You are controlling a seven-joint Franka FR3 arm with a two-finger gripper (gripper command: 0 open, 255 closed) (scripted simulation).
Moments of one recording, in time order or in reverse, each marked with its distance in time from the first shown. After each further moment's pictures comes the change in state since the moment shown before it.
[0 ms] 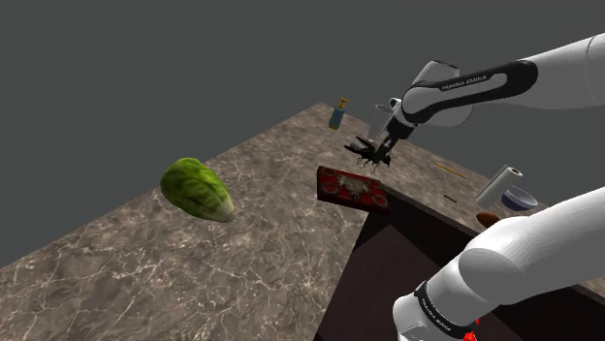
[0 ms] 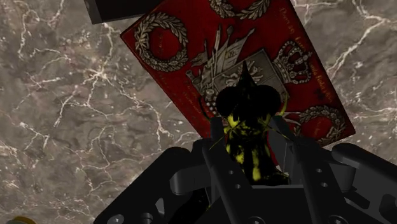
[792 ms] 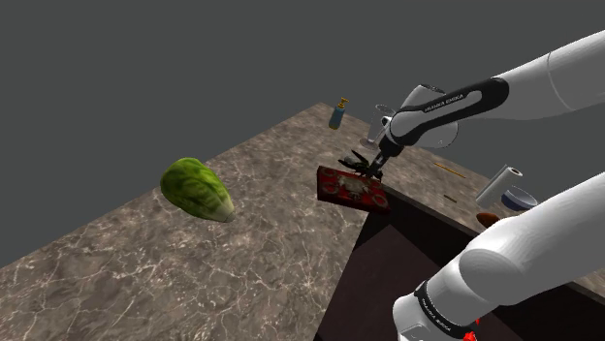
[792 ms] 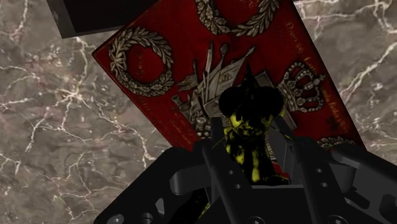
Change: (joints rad) arm 0.014 0.103 -0.020 -0.091 0.023 0.192 -0.017
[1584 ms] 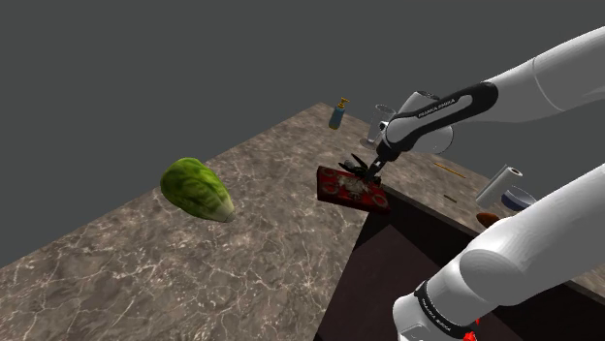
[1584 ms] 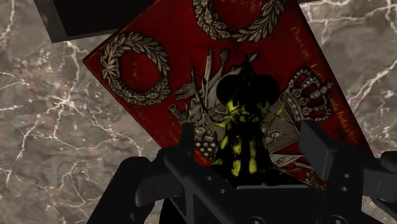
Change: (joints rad) arm 0.009 0.049 -0.010 -0.015 0.021 0.064 -0.017
